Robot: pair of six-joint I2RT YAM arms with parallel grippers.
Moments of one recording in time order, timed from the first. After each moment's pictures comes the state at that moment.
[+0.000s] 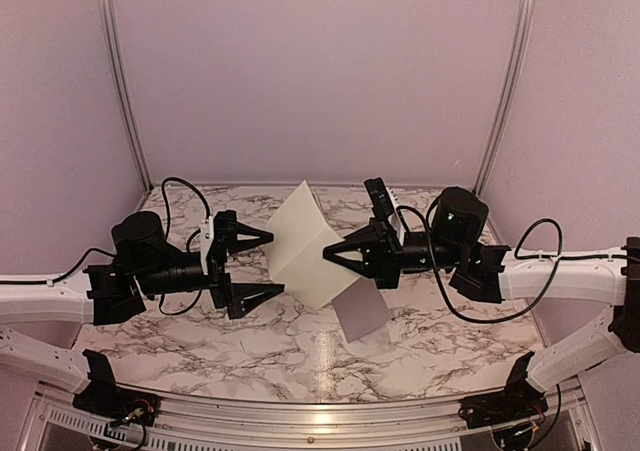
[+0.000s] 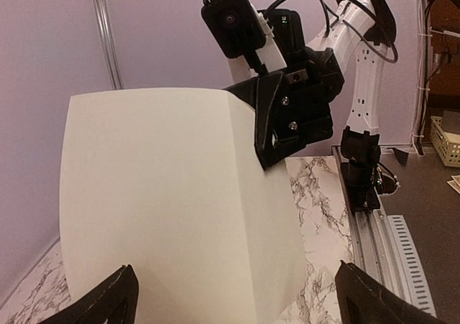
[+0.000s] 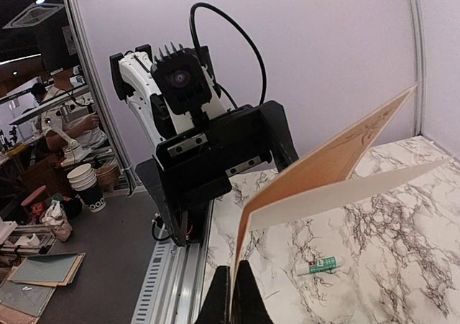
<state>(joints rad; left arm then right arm) -0.94 1.06 0.59 0.45 0.39 0.15 0.87 1.31 0.77 0.58 -0.76 0.25</state>
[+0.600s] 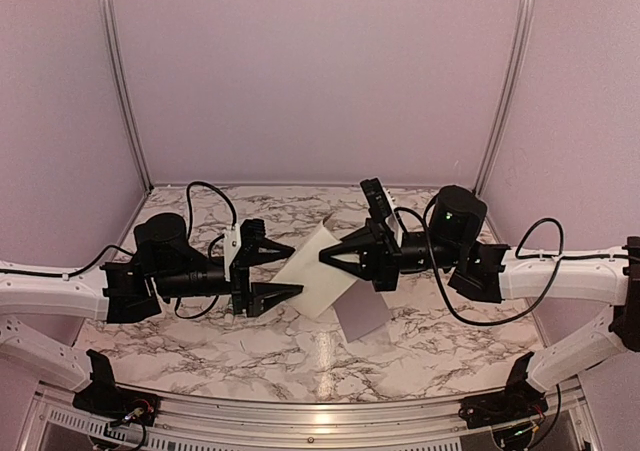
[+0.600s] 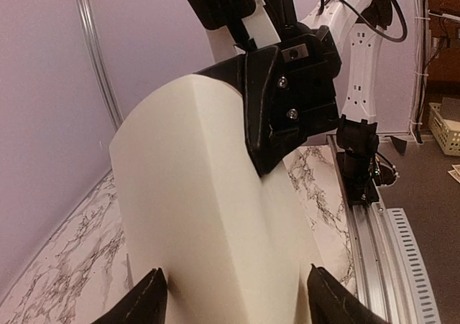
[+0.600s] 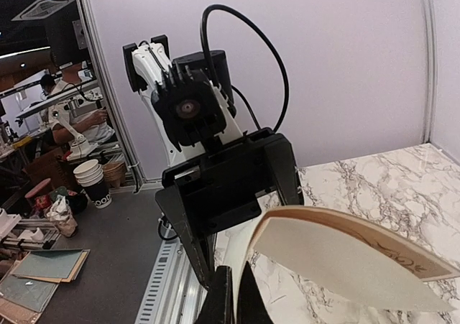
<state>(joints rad) -1.02 1.19 0.66 0.44 0.34 0.20 0.90 1.31 0.79 0.56 -0.76 0.23</state>
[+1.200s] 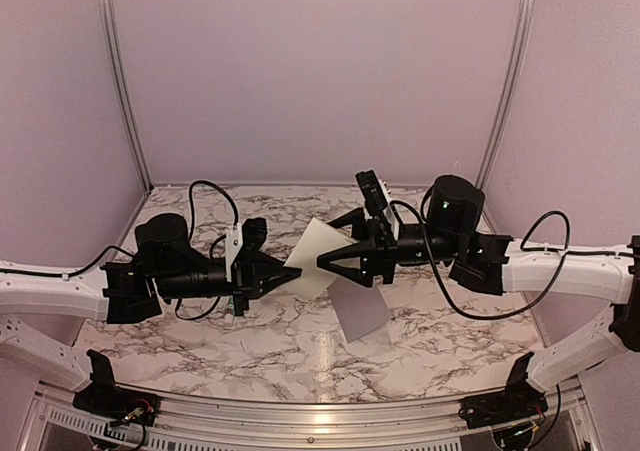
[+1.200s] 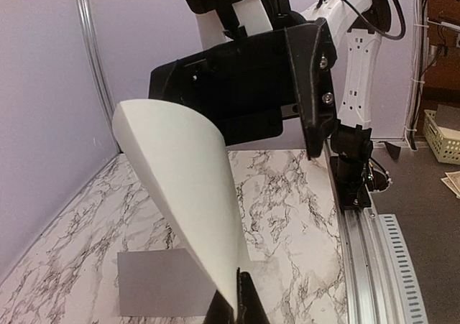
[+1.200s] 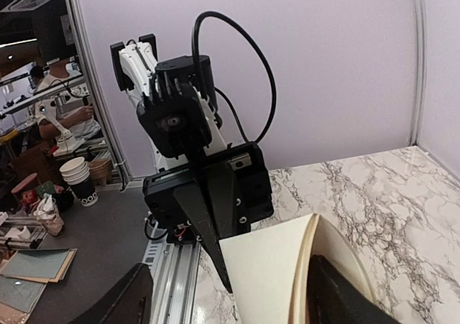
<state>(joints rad) -1.04 1.19 0.67 0.43 0.33 0.15 0.91 1.31 0.86 0.44 -0.73 0.16</state>
